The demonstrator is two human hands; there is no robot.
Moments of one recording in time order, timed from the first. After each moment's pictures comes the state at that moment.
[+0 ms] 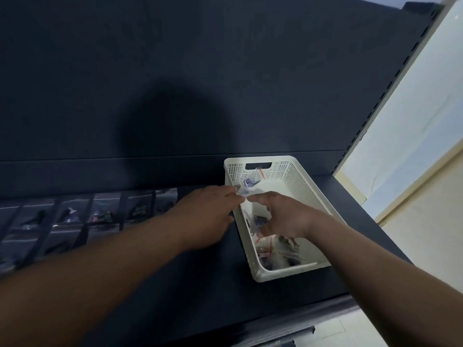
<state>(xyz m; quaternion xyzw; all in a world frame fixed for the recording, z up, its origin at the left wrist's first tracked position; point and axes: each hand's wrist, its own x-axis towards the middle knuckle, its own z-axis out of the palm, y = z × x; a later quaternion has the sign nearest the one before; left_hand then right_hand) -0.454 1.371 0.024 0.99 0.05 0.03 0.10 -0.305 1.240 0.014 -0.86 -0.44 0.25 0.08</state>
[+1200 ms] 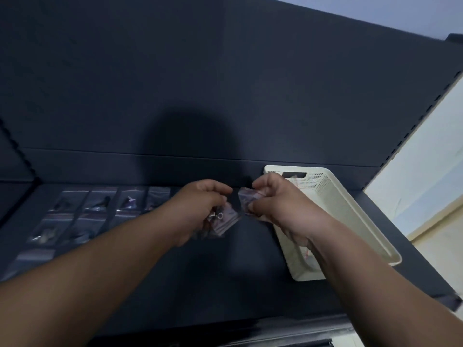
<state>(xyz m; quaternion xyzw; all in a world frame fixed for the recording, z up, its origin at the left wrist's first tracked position) -0.536 1.403 0.042 0.61 0.33 0.14 0.71 -0.411 1.291 0.052 -0.70 -0.33 0.34 0.53</state>
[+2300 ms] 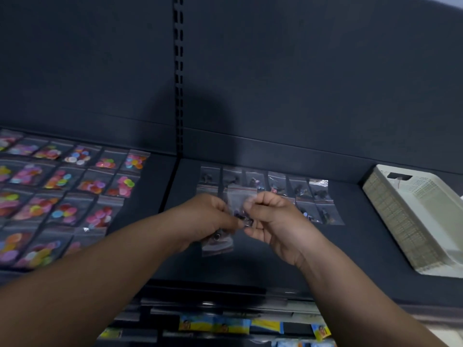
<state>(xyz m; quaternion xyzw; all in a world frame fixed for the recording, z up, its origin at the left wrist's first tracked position) -0.785 1.522 0.019 0.68 0.37 0.03 0.64 -0.656 1.429 0.009 -0.61 -0.21 0.50 0.57</state>
